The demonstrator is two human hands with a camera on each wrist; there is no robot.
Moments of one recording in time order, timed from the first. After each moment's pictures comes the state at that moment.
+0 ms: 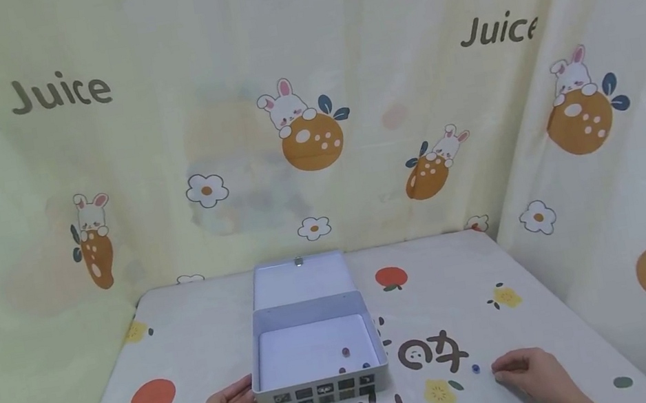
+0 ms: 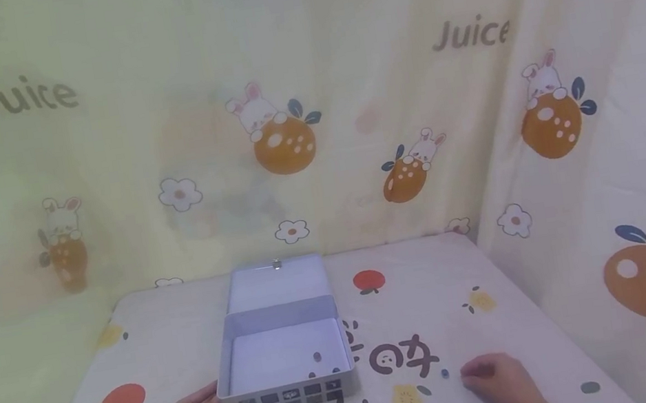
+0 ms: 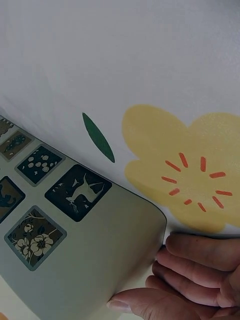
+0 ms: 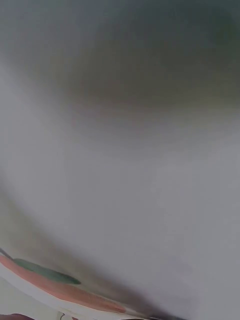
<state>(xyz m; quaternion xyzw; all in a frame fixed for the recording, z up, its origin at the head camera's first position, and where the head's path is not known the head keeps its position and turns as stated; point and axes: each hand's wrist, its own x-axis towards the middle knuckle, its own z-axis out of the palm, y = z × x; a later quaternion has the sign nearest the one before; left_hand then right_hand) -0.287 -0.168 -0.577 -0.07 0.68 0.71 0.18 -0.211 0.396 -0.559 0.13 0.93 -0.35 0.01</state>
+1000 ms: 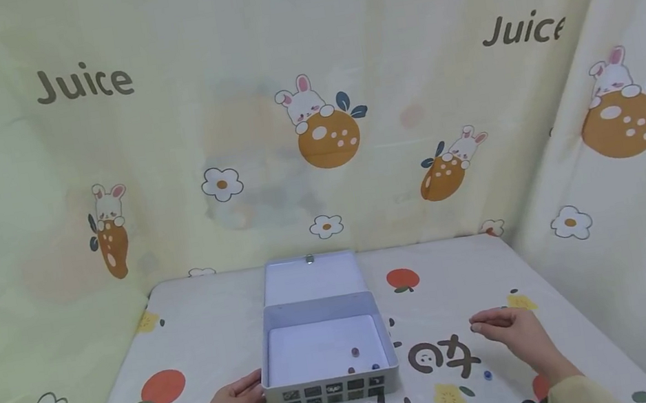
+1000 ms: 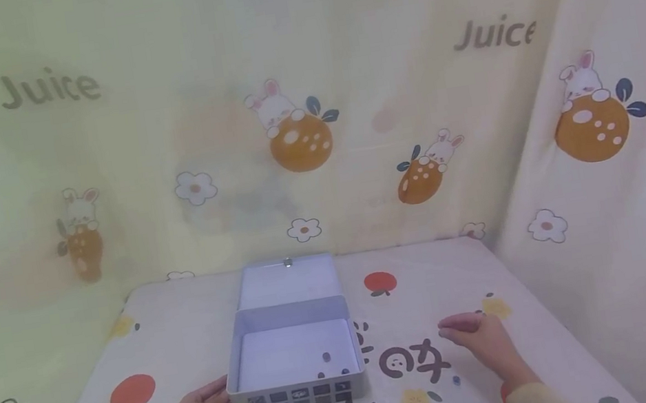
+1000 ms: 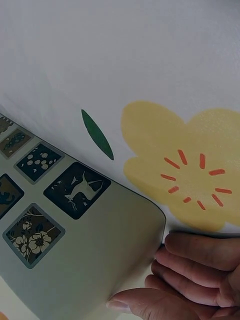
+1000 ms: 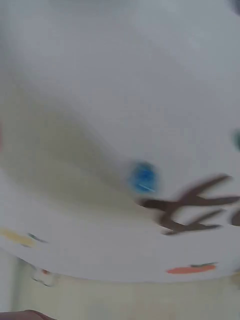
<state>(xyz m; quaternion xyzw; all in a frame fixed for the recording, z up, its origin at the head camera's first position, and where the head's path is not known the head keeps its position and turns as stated) -0.291 -0.171 -0.582 -0.07 0.68 0.70 0.20 -0.264 0.368 -0.505 0.08 0.87 -0.48 -0.01</state>
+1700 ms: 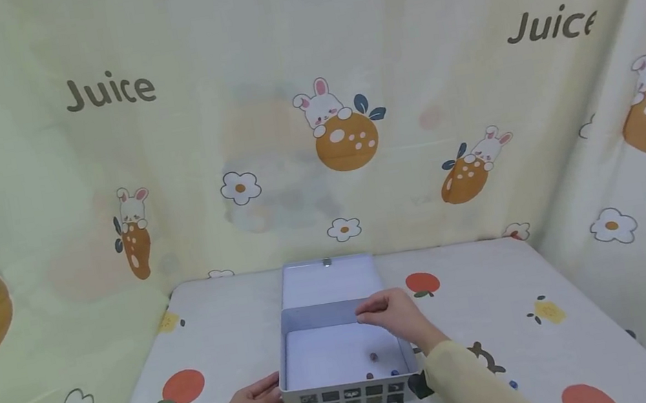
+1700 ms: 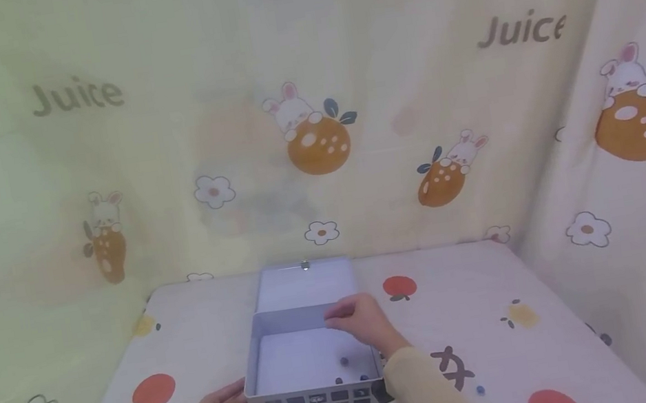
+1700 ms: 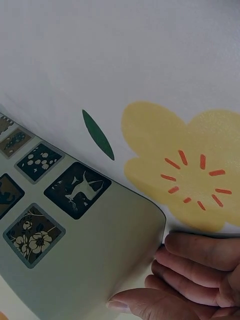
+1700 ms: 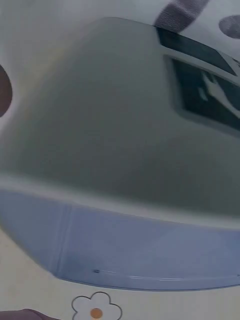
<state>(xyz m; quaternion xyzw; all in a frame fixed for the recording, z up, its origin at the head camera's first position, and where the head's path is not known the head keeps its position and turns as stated) -0.291 -0.172 -0.581 -0.05 0.68 0.70 0.20 -0.341 0.161 -0.478 -0.09 0.86 -0.50 0.01</state>
